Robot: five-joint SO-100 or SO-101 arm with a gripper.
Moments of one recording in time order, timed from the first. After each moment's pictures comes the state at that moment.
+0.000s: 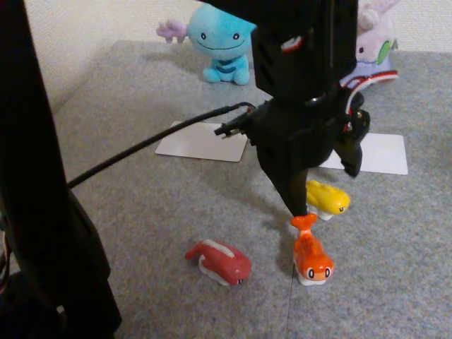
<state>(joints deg) 45.9 81.4 106.2 58.4 -5.2</state>
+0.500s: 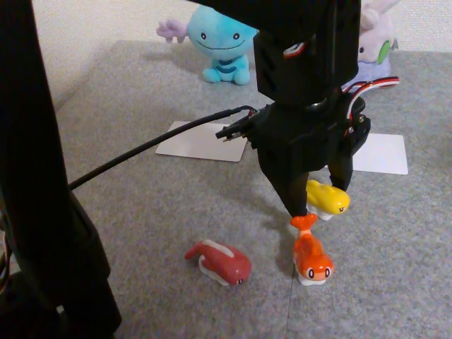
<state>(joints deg) 45.8 80.8 106.2 58.2 -5.1</state>
